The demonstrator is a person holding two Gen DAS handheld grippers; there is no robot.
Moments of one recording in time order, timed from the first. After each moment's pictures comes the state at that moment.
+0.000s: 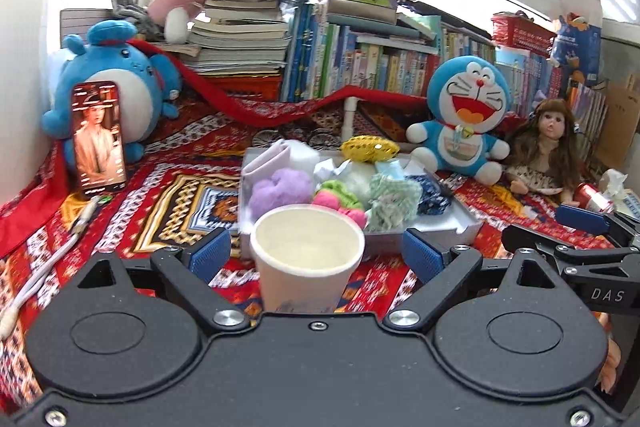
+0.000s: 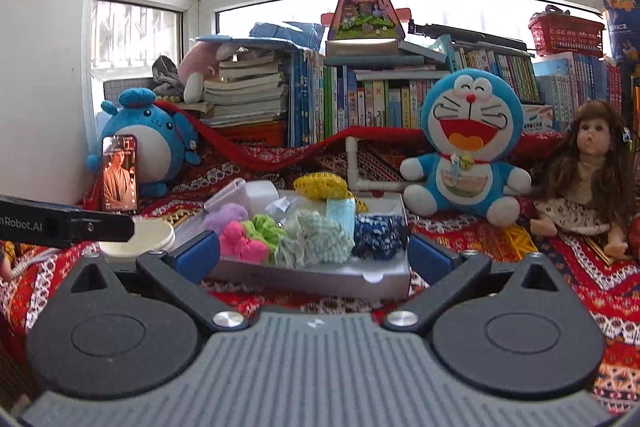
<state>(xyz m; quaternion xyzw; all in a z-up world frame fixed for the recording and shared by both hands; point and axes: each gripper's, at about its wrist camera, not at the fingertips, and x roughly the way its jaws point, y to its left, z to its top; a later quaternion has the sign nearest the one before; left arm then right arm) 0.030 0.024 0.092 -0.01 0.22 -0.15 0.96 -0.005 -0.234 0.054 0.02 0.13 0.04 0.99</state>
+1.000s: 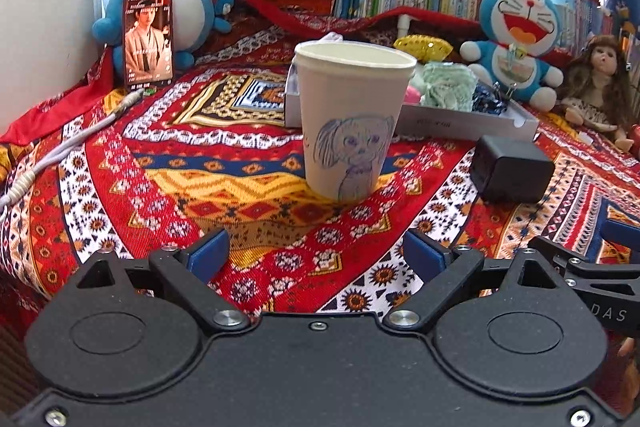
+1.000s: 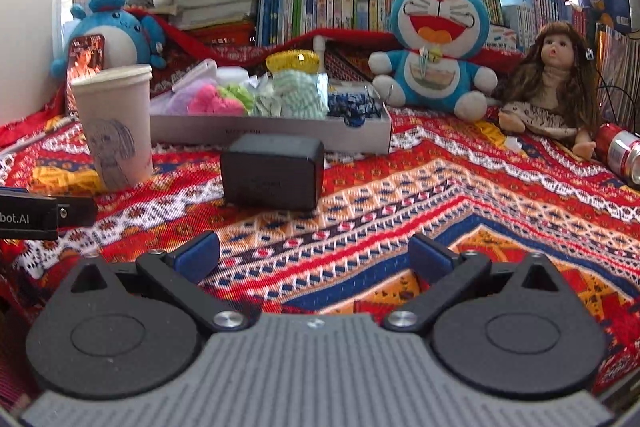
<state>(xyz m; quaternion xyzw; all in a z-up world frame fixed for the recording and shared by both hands) 0.003 0.021 -0.003 0.00 0.29 -0.06 0.95 -0.028 -0.210 -0.031 0.00 0.23 -0.03 0.97</state>
